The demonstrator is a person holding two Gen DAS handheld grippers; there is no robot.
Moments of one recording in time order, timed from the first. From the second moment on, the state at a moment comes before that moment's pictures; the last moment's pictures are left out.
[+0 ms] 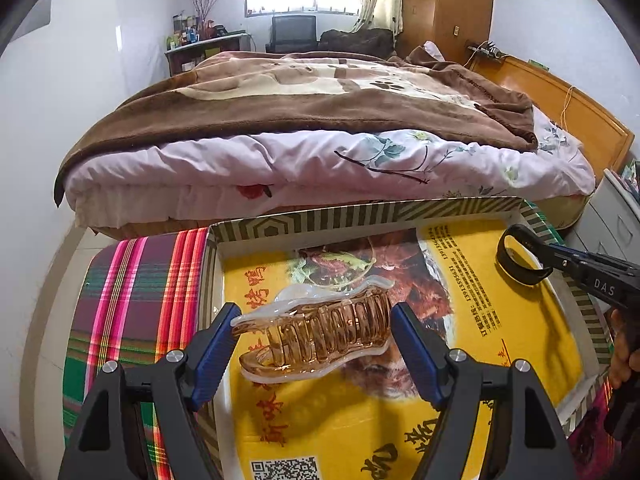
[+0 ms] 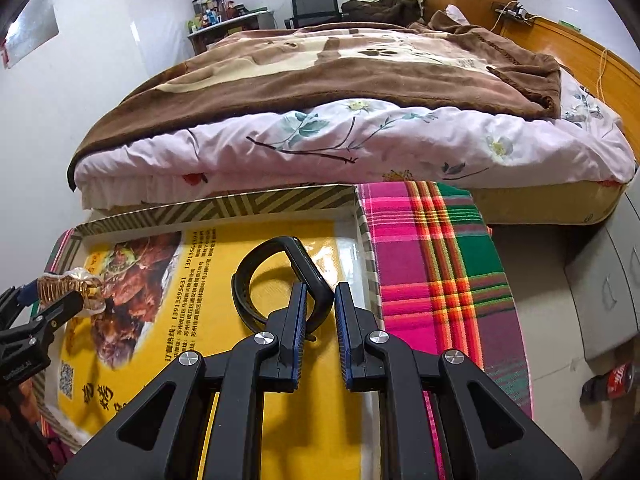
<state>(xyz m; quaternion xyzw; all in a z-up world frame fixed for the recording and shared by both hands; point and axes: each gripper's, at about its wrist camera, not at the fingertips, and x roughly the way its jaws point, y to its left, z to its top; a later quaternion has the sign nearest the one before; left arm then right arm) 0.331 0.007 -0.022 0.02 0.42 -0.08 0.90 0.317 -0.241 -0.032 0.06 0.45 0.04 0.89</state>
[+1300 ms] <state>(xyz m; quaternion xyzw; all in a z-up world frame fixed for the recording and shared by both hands) 0.245 0.018 0.017 0.01 0.40 -0.07 0.91 0.242 -0.235 0.008 0.10 0.42 0.08 0.90</state>
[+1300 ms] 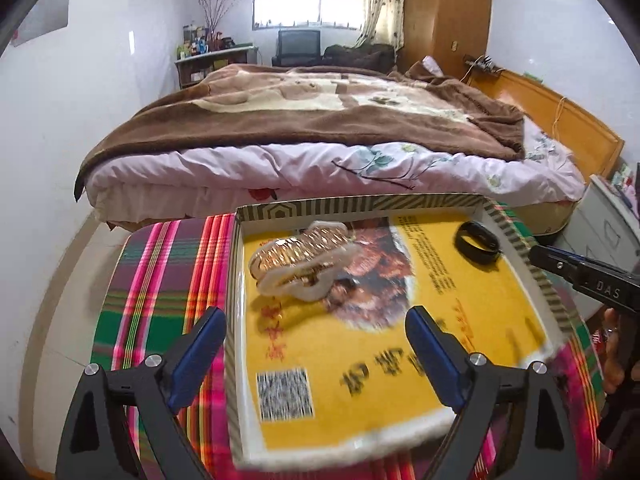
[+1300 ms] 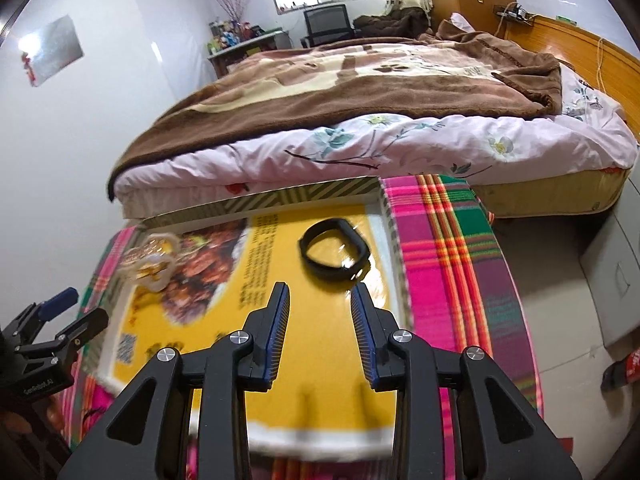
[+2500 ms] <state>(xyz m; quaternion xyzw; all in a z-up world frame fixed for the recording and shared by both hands) 0.059 0.097 -0.011 -0.06 0.41 -0.05 0.91 0.045 -0.211 -0.039 0.08 0.45 0.15 0.88</state>
